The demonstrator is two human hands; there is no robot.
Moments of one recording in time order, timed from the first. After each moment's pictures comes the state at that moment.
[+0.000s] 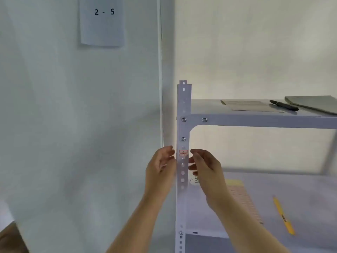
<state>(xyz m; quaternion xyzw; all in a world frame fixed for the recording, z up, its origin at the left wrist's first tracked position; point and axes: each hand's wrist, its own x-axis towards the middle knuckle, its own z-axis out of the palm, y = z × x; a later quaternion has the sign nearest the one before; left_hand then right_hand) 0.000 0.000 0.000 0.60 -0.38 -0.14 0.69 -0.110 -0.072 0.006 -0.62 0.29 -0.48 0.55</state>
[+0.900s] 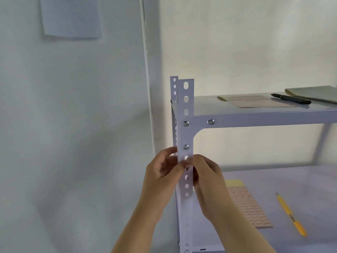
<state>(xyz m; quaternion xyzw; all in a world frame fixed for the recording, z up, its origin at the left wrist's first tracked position) 0.025 -0.022 0.011 0.50 -0.46 -0.28 0.68 -0.079 -0.079 0.009 -0.52 0.25 -0.48 0.66</state>
